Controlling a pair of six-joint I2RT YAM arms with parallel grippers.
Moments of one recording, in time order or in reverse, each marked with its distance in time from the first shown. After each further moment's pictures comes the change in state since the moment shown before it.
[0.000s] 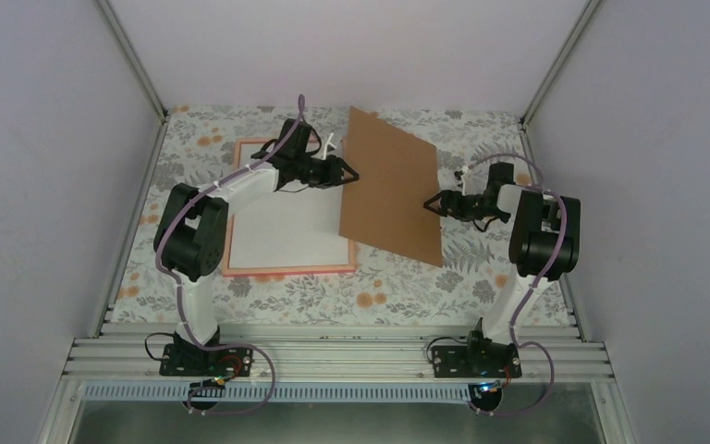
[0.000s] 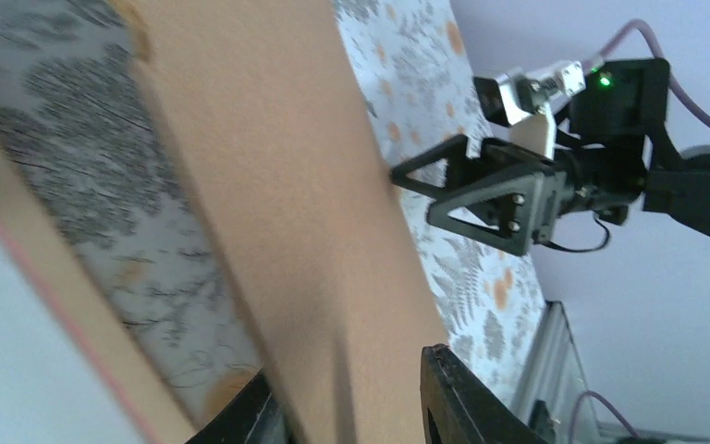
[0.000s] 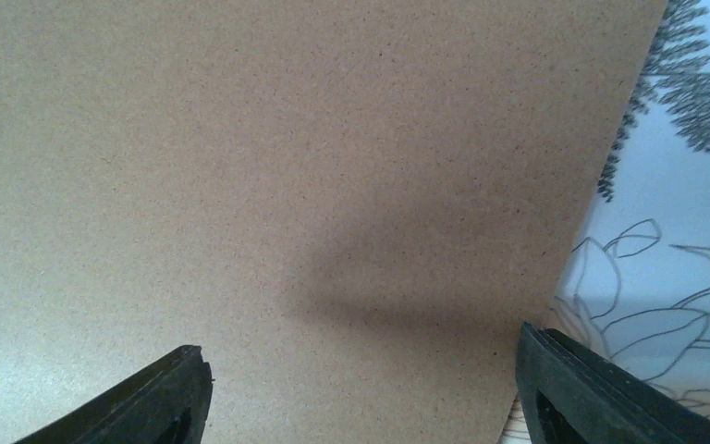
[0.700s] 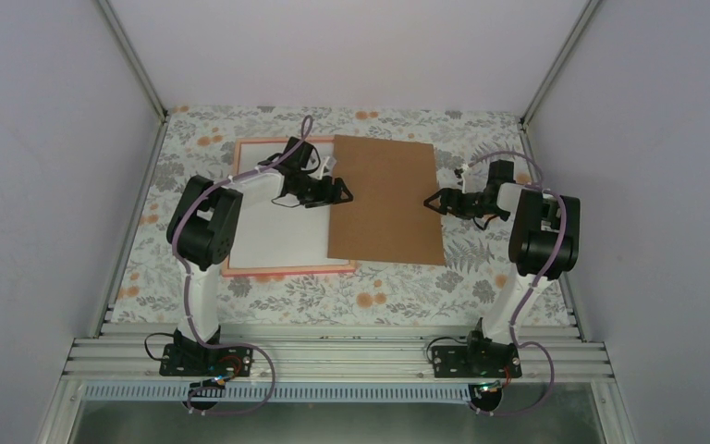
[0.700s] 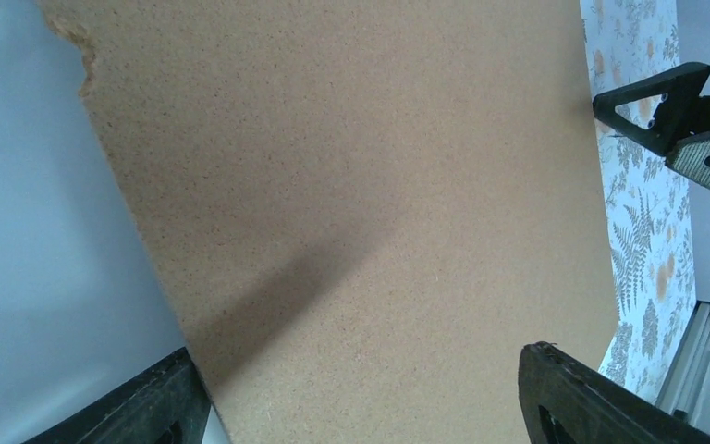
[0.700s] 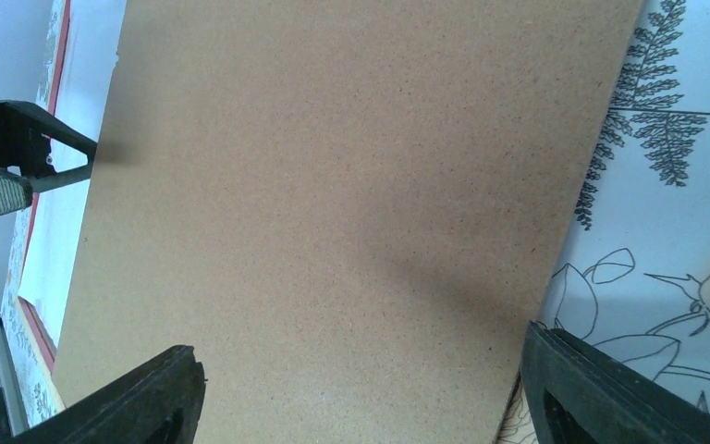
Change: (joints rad) left arm 0.003 0.117 -0.037 -0.081 -0.119 0.098; right arm 0.002 0.008 0.013 0.001 0.008 0.002
